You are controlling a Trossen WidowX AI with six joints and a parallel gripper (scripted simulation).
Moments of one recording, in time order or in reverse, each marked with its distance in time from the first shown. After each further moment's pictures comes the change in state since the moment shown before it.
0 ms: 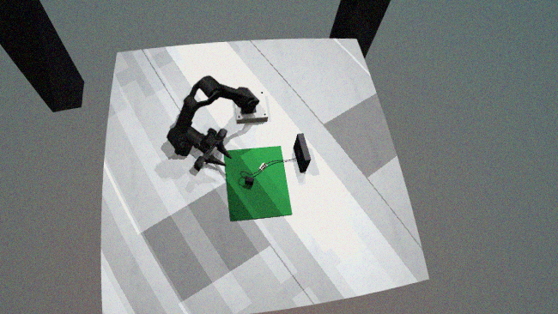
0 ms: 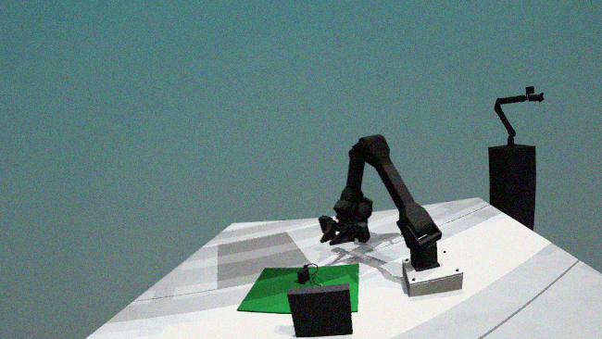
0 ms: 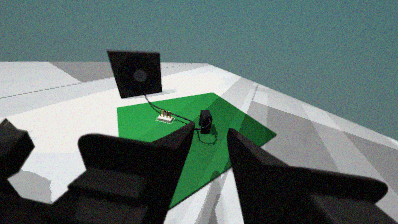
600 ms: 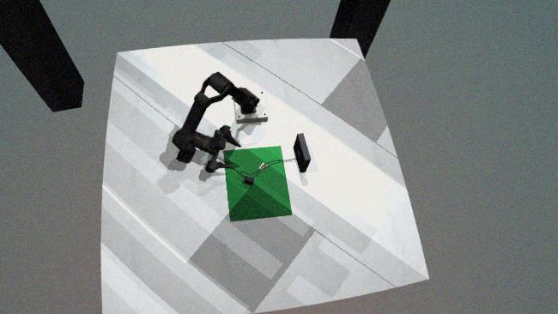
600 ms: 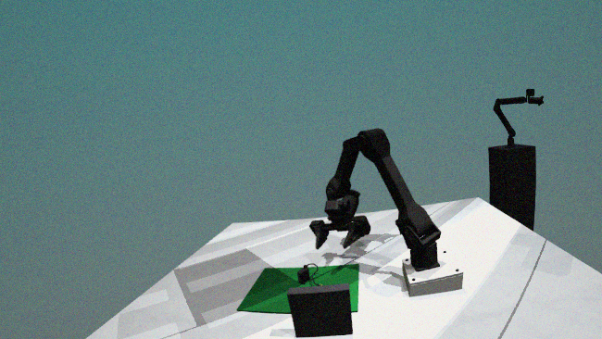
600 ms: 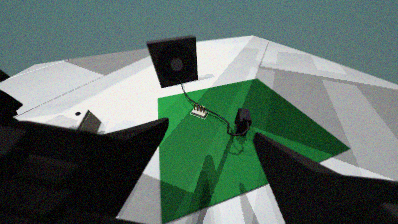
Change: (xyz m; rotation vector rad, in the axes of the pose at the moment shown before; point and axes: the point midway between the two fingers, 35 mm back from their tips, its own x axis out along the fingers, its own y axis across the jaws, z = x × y) arm 0.020 0.025 0.010 0.050 0.238 0.302
